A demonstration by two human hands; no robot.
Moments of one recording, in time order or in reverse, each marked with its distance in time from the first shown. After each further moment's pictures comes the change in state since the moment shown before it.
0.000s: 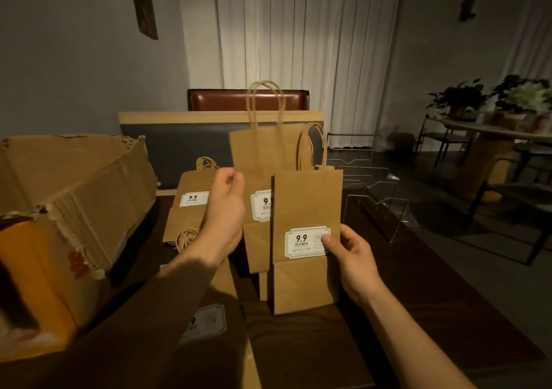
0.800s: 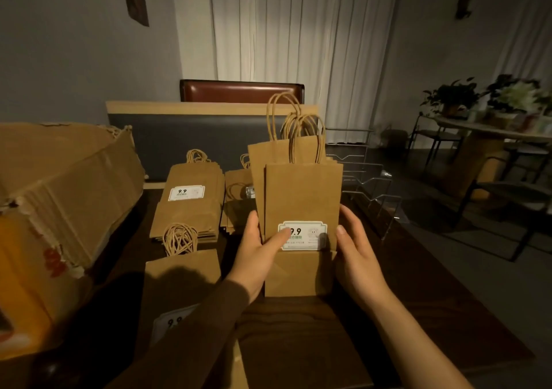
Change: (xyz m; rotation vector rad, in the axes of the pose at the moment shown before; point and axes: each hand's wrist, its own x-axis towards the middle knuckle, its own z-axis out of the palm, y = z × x) left_hand -0.049 -0.089 0.019 -0.056 -0.310 -0.244; right_hand -0.010 -0.003 -0.016 -0.187 -0.024 -0.080
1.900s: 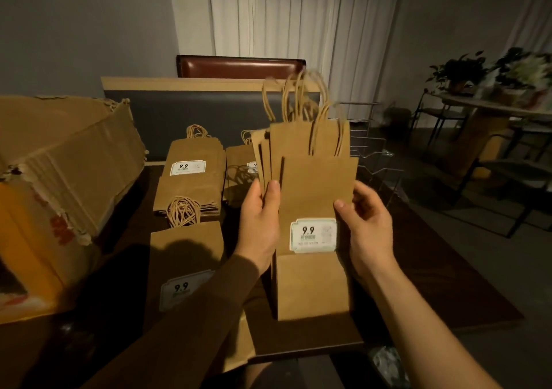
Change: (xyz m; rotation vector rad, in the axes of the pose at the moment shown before) left_hand -0.031 0.039 0.023 -0.014 0.114 0.199; right_hand -0.013 -0.023 0.009 0.087 0.226 -0.127
